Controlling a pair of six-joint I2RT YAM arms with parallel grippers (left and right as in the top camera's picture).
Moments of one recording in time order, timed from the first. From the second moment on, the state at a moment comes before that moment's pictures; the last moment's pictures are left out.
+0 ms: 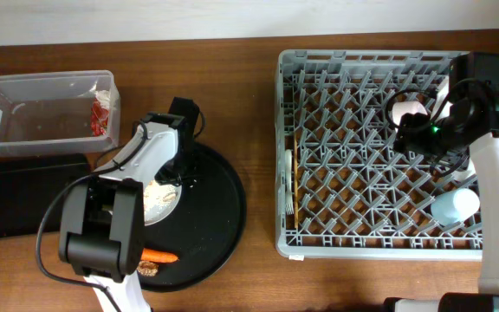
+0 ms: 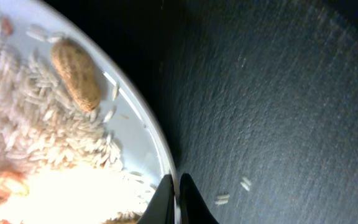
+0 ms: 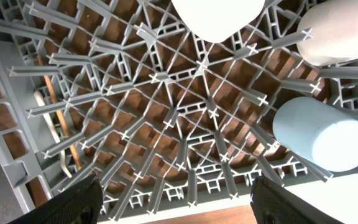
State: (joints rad) left arm -0.23 1.99 1.35 -0.96 -0.11 -0.40; right arm -0.15 1.53 1.63 -1.40 -0.04 0.20
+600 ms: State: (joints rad) left arm -0.14 1.86 1.62 -1.38 -0.17 -0.35; right arm -0.15 1.53 1.63 -1.41 -0.04 0.20
